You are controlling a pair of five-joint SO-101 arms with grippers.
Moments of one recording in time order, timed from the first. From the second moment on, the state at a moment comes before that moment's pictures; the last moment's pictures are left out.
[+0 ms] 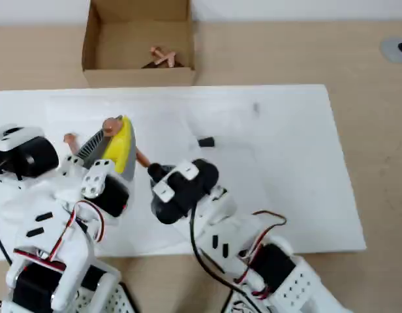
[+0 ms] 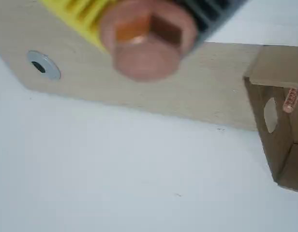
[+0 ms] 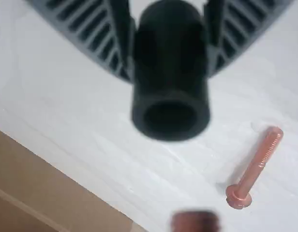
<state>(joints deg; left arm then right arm) 19.0 -89.6 53.7 41.0 16.7 -49.5 -86.7 77.3 37.1 -2.2</state>
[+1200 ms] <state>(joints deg) 20.6 -89.5 58.6 41.2 16.7 -49.5 -86.7 77.3 37.1 -2.2</state>
